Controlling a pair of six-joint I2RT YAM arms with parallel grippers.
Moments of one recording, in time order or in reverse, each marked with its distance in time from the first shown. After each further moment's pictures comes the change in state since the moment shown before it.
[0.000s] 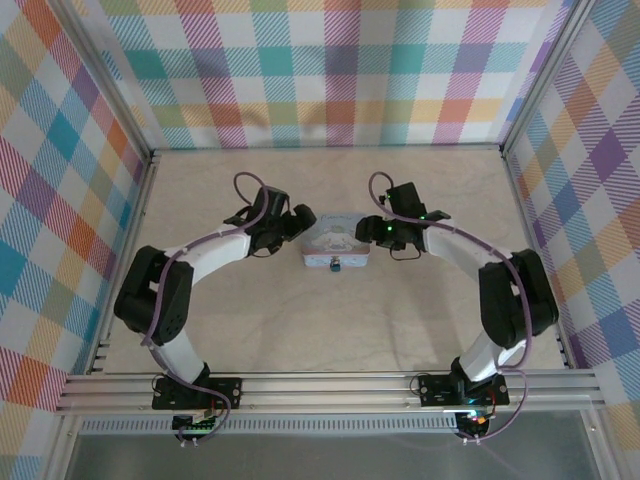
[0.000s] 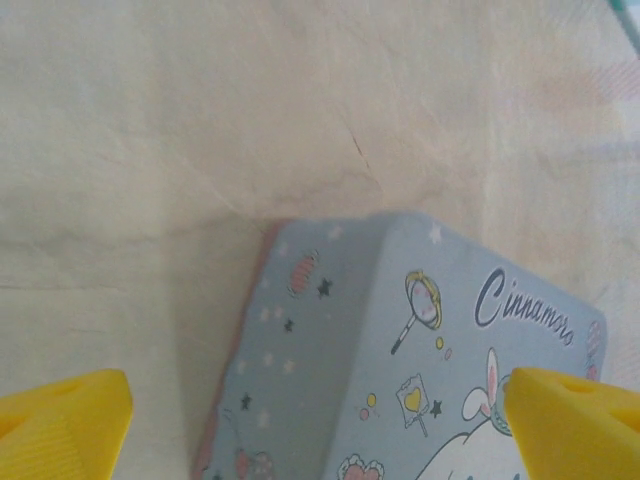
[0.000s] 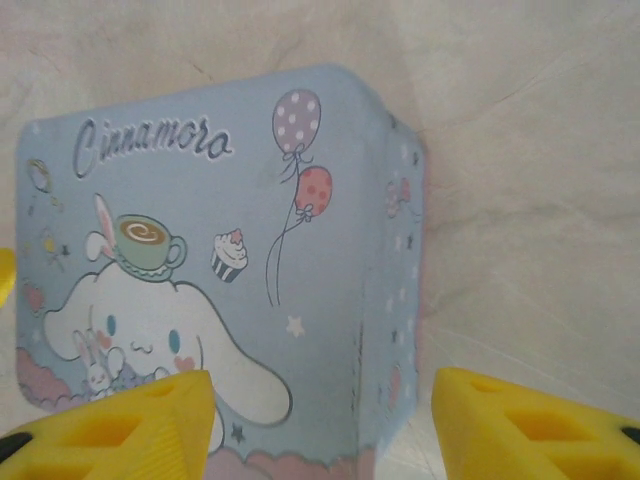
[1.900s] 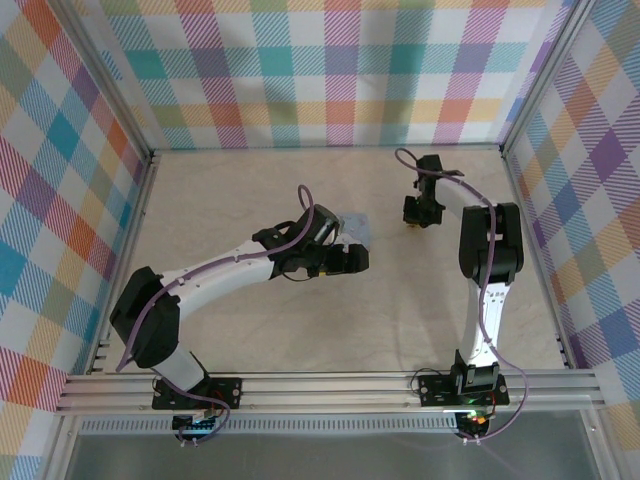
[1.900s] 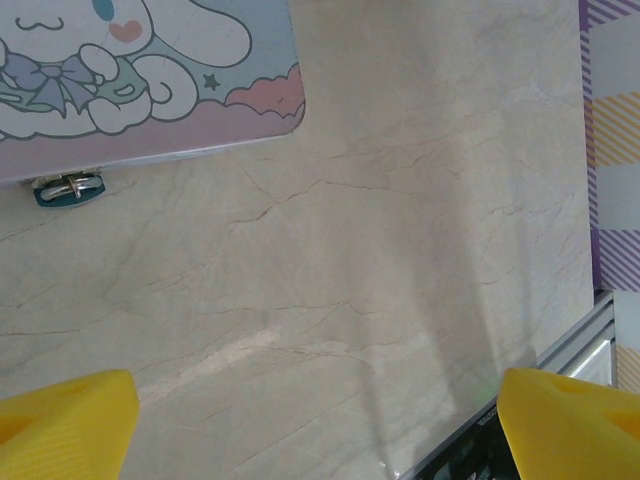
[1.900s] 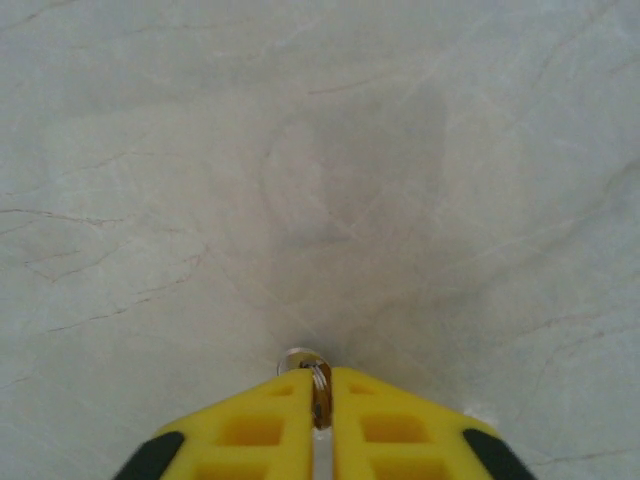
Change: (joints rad) left arm -0.381 -0.091 0.127 -0.254 0.143 0.155; right arm -0.282 0.516 0.526 -0.372 0.180 -0.264
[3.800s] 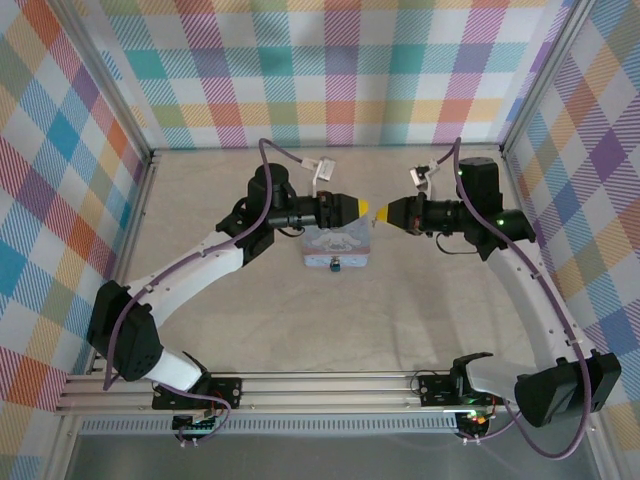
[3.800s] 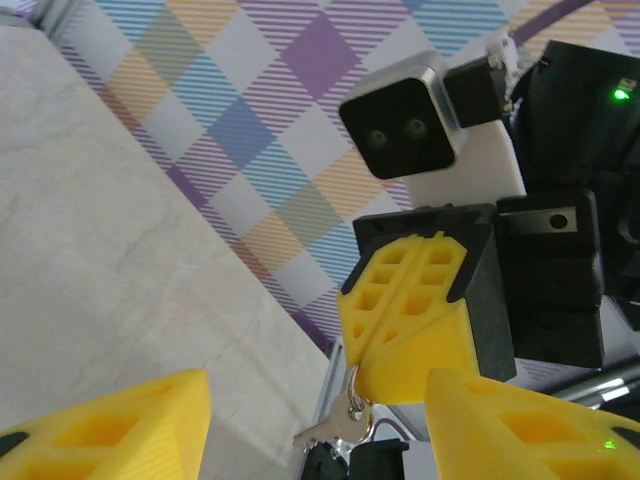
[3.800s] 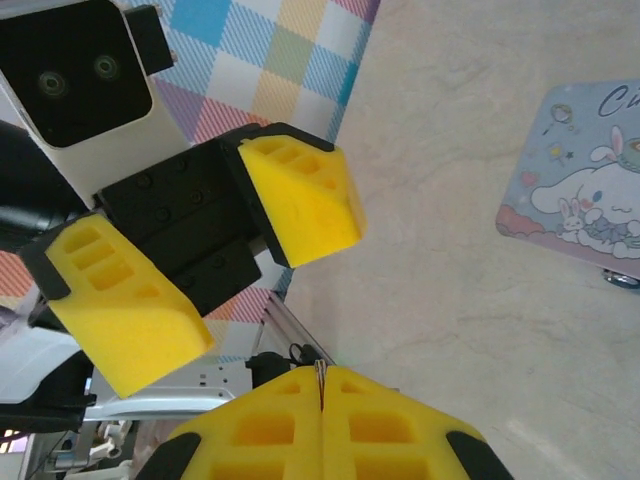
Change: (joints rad) left arm 0.179 -0.115 -0.002 0.616 0.493 0.079; right arm 0.118 -0.948 -0.359 0.087 -0.883 0.304
